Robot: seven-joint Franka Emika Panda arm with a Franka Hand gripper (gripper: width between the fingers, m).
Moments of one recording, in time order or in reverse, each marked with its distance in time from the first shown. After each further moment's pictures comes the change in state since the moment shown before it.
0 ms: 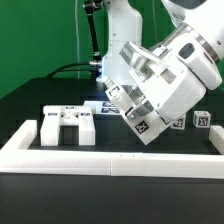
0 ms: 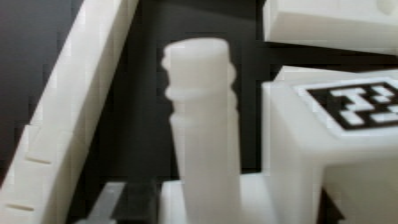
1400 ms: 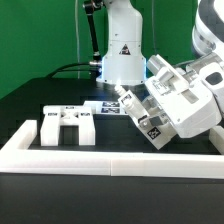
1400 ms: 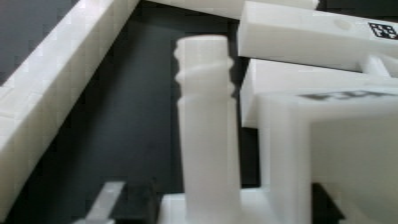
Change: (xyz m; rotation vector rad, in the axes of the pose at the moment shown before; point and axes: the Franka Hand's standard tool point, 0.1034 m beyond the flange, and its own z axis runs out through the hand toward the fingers) arm 0.034 -0.017 -0.002 0.047 -0.314 -0.026
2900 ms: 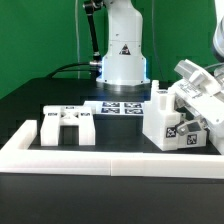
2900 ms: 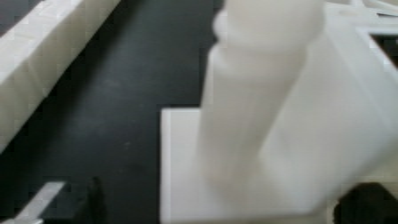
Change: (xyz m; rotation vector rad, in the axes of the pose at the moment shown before) arm 0.043 -0.006 -0.052 -0.050 0.005 0.009
